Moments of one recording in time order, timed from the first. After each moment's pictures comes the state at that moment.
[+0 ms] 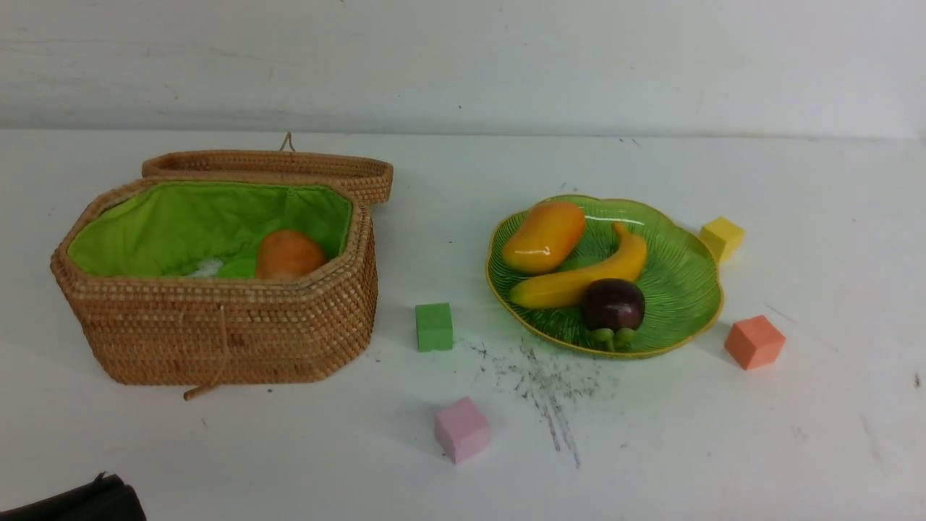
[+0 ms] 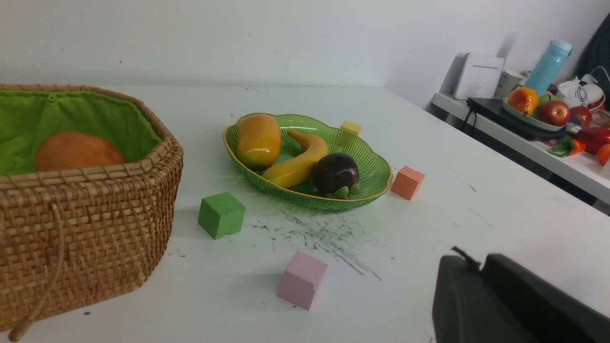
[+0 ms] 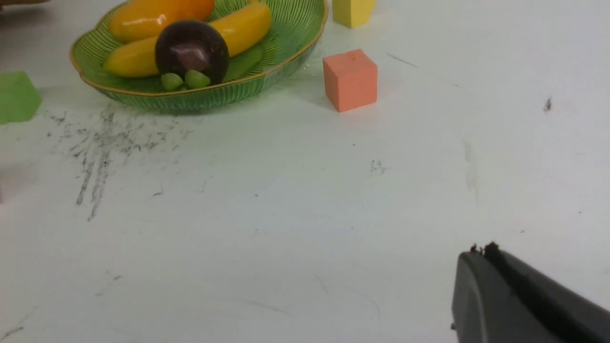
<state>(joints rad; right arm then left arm) 0.04 -0.01 0.01 0.07 0.40 0.03 -0.83 0.14 -0.24 0.48 0.26 -0.77</state>
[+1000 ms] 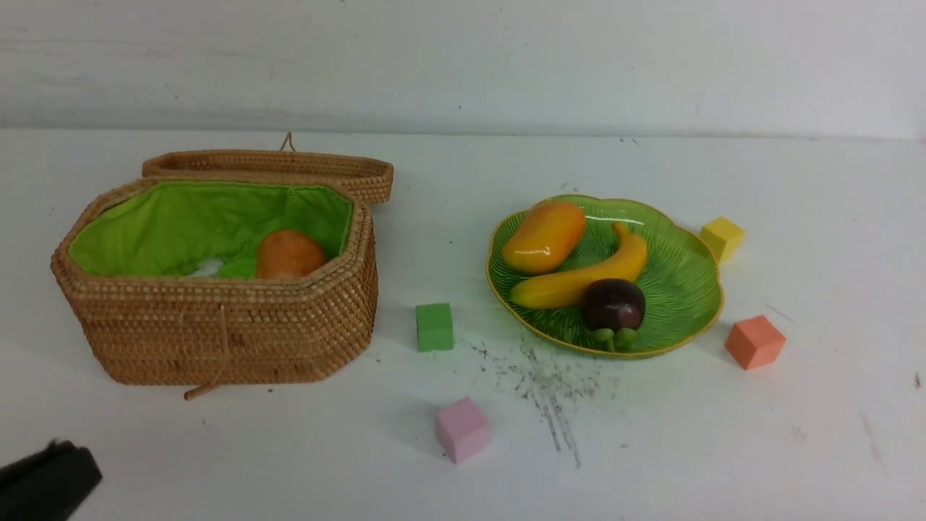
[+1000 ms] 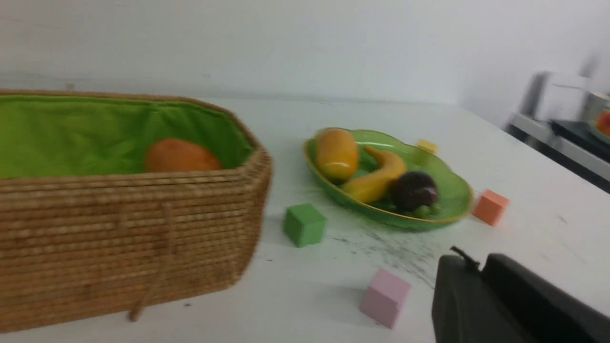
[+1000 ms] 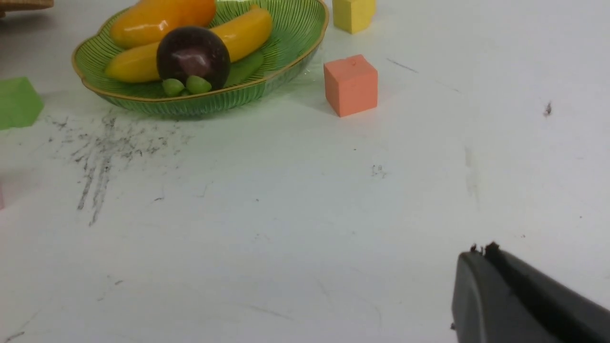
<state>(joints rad) 0.04 -0.01 0.02 0.07 0.39 0.03 -0.61 0.14 -0.22 0.47 0.25 -0.75</state>
